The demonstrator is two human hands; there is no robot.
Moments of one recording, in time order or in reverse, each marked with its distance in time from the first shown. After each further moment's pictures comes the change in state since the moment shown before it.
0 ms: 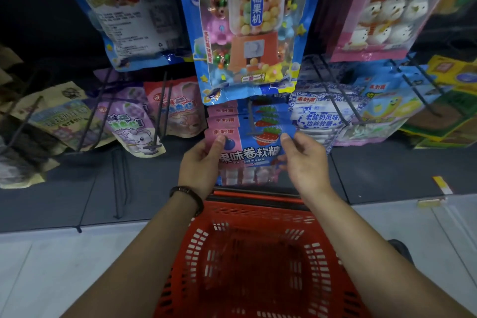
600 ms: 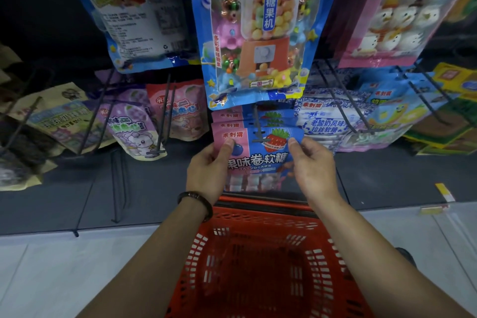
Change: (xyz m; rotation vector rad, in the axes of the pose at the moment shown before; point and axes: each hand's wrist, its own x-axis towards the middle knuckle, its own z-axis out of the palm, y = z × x) left_hand 0.008 -0.004 0.006 -0.012 -0.008 -0.029; right_hand 0.007 0.006 -0.002 -0.043 0.006 0.024
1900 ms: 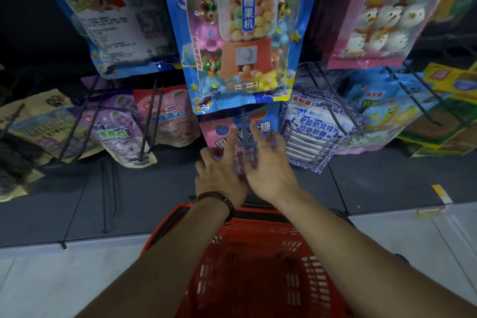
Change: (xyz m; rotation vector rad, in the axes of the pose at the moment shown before) left_hand 0.009 -0.017 0.047 0.933 -0.013 0.185; right_hand 0.004 -0.014 0.038 -0.649 -0.293 -0.125
